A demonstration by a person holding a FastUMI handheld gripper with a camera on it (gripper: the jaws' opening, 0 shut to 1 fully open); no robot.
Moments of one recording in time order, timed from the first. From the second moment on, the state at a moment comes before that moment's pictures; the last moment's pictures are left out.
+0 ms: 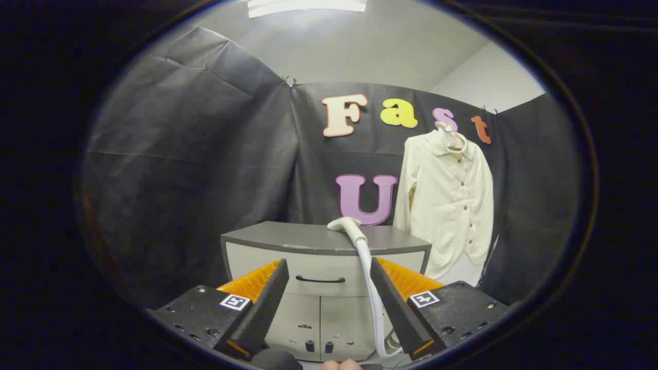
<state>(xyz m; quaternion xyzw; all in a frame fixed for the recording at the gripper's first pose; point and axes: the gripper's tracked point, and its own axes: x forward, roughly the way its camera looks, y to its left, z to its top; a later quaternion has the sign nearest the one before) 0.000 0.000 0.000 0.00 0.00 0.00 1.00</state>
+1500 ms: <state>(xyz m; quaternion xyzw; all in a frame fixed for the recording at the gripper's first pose) 0.101 -0.027 -0.002 0.02 0.03 0.00 1.00</state>
